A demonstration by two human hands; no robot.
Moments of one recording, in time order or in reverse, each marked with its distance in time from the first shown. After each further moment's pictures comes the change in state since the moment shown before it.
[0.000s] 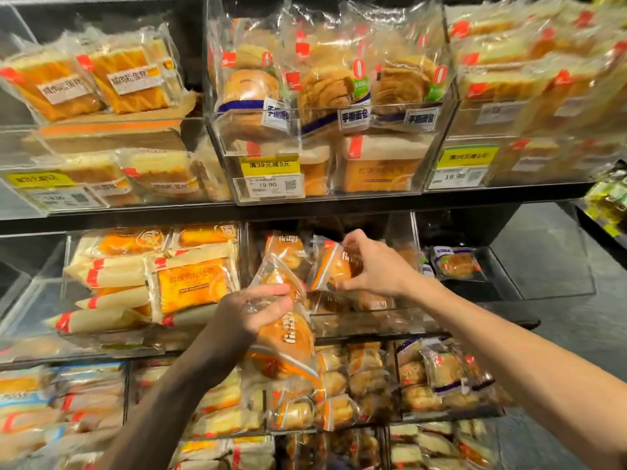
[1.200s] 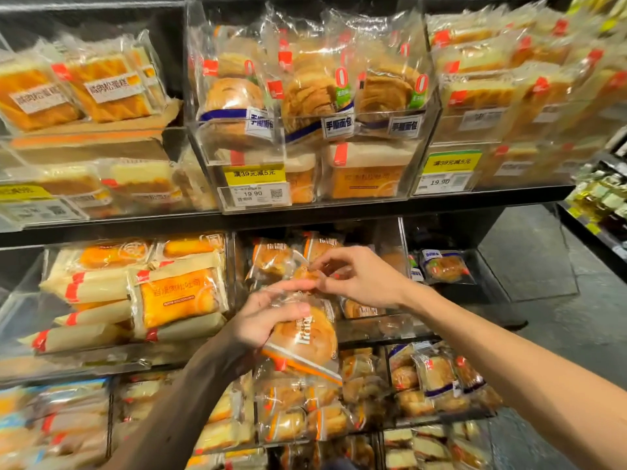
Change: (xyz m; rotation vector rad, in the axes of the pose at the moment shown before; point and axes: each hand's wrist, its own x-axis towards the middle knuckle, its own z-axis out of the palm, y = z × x) left_hand 0.027 0.012 0.028 -0.340 -0.216 -0.088; right_hand -0.011 -0.019 -0.010 0.283 -0.015 -0.172
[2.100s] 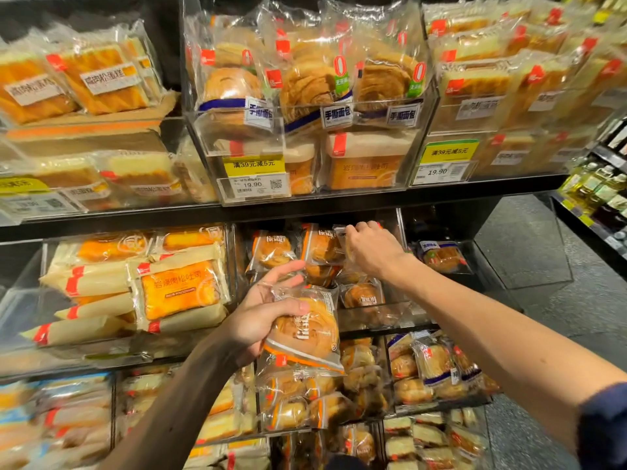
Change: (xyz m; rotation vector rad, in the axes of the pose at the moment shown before) left_hand 0.012 -0.017 -0.005 -0.206 -0.027 0.003; right_hand 0.032 0.047 -0.002 -0.915 0.042 0.198
